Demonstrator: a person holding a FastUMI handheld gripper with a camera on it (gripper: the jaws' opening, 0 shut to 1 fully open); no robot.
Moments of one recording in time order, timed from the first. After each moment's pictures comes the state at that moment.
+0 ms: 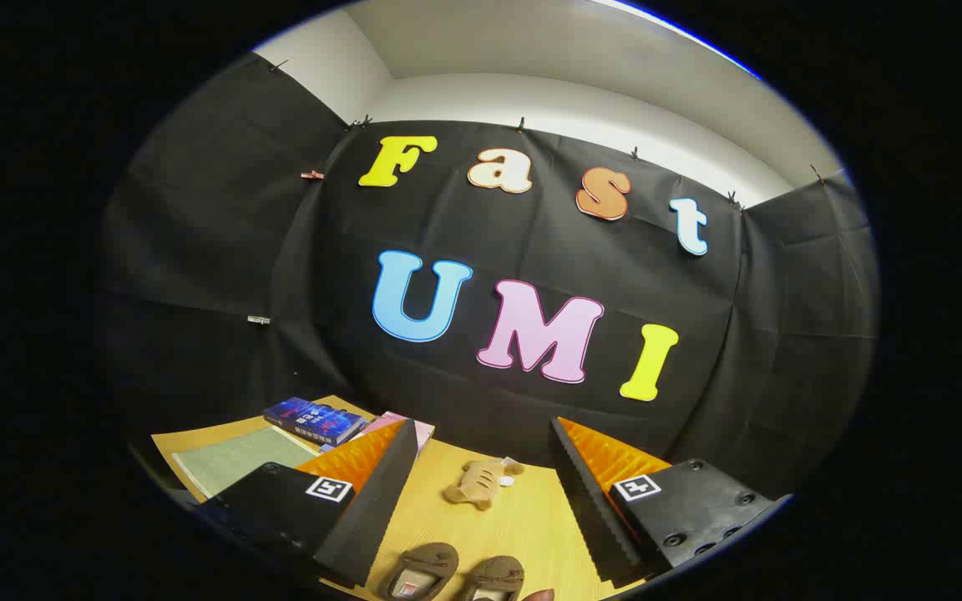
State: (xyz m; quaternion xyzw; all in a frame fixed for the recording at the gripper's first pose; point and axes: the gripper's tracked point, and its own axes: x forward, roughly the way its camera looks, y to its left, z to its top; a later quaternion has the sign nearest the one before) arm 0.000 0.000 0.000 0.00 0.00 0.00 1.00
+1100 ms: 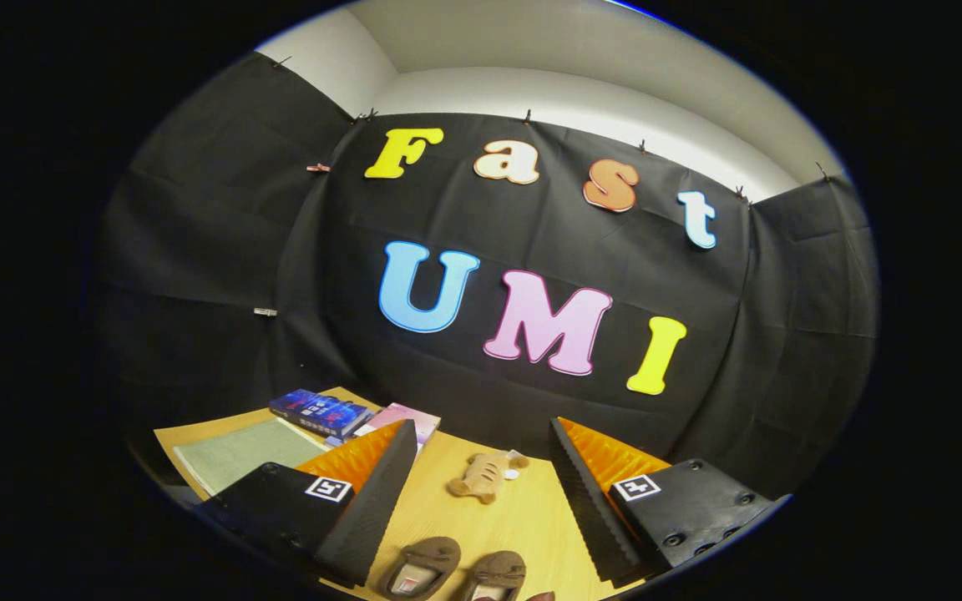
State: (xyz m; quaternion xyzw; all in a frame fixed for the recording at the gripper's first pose) arm 0.004 0.015 -0.011 0.00 0.02 0.03 1.00
